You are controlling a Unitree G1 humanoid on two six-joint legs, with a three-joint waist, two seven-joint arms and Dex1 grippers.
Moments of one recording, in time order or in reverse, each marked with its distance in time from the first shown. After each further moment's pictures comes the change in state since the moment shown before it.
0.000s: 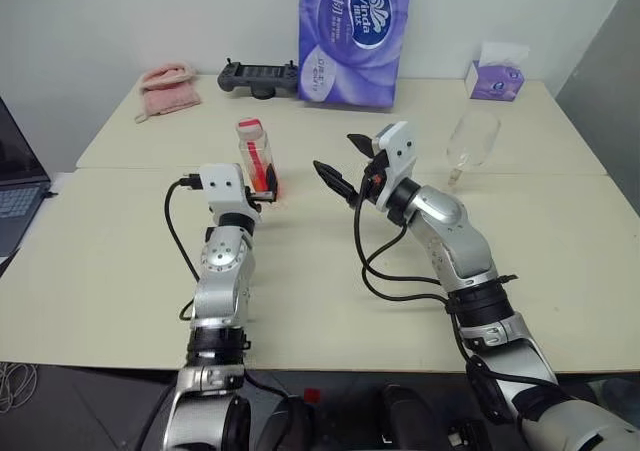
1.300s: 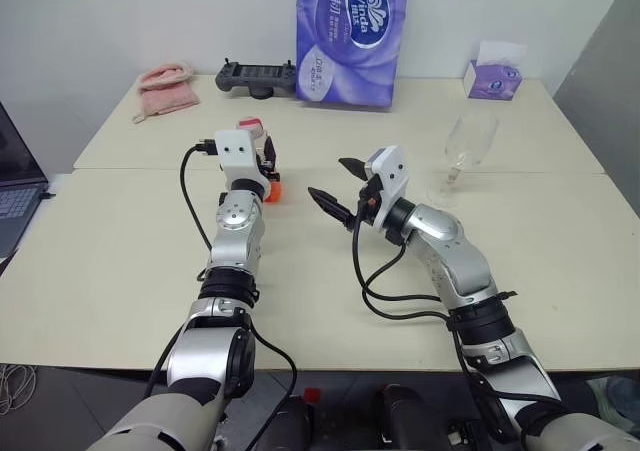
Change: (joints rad) left arm -0.277 0.032 0.005 0.495 0.005 -0.254 -0.001; right arm 0.088 -0.003 0.043 -0.084 -0.001 0.046 0.030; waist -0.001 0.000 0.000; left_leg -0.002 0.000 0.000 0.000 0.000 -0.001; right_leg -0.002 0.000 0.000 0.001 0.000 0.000
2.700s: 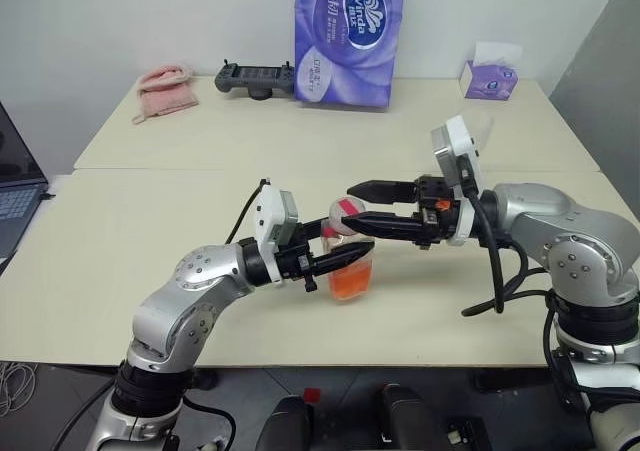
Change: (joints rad) left arm 0.506 0.315 -0.258 -1.132 -0.582 0.662 -0.809; right arm -0.054 -0.418 -0.157 -0.516 0.621 0.692 0.237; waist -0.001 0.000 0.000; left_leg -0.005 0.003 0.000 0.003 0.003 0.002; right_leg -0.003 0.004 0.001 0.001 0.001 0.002
